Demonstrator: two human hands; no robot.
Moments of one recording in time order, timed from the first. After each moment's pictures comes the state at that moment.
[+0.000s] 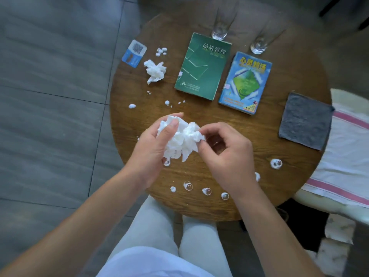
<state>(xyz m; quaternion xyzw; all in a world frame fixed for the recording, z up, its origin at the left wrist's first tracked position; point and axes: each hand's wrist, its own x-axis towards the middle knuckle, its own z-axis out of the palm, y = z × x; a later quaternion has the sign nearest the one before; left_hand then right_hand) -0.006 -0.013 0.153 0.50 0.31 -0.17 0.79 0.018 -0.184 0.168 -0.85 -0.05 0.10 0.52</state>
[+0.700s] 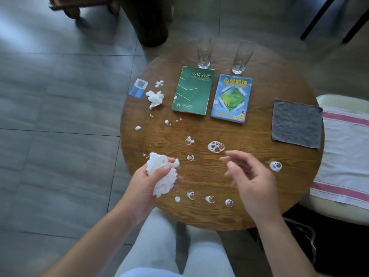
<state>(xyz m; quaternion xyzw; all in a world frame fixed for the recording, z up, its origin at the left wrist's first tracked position) -0.092 -0.038 0.182 0.51 0.31 -0.18 0.78 -0.059 -0.277 0.186 -0.77 0.11 0.12 0.61</state>
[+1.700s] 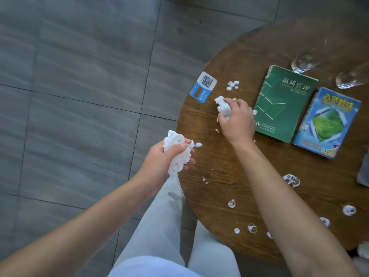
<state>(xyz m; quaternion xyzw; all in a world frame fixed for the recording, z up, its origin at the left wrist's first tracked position) 0.065 0.232 0.086 0.48 0.39 -0.23 0.75 0.198 0.043 -0.015 -0.96 0.02 0.19 0.19</state>
